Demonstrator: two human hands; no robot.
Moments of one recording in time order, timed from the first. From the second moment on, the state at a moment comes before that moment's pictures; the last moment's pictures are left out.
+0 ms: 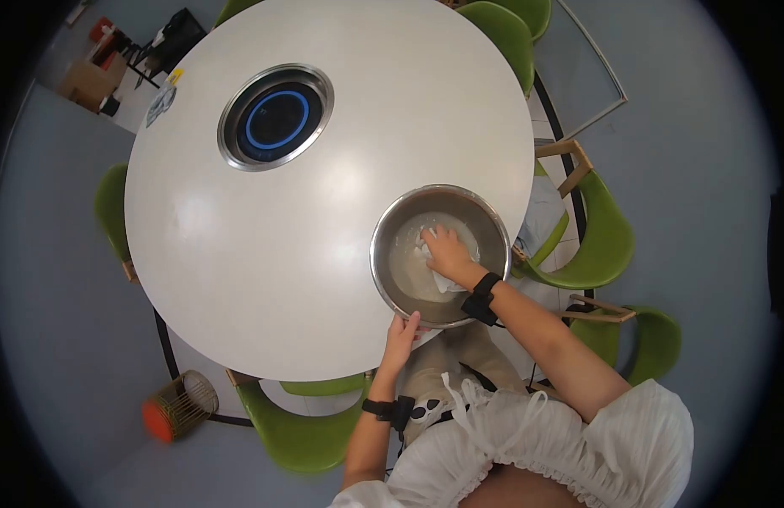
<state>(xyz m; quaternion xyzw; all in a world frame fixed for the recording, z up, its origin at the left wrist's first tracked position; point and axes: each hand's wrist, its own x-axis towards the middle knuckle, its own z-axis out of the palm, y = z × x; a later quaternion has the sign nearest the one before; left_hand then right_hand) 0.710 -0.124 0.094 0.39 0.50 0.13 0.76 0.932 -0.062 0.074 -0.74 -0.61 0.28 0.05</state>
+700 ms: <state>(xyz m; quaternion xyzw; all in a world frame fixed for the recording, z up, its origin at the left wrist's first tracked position) 0.711 -0.110 0.097 0.43 0.49 0.10 0.75 0.940 -0.133 0.163 -0.67 -0.68 0.20 0.22</state>
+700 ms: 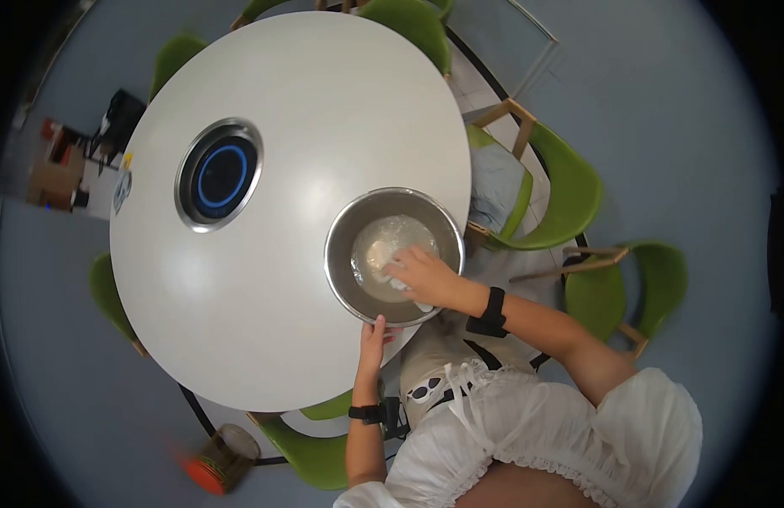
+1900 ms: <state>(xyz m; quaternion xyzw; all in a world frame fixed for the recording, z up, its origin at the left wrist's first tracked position) 0.804 -0.062 0.235 0.81 0.45 0.31 0.19 1.197 -0.922 0.028 -0.90 0.19 -0.01 0.39</state>
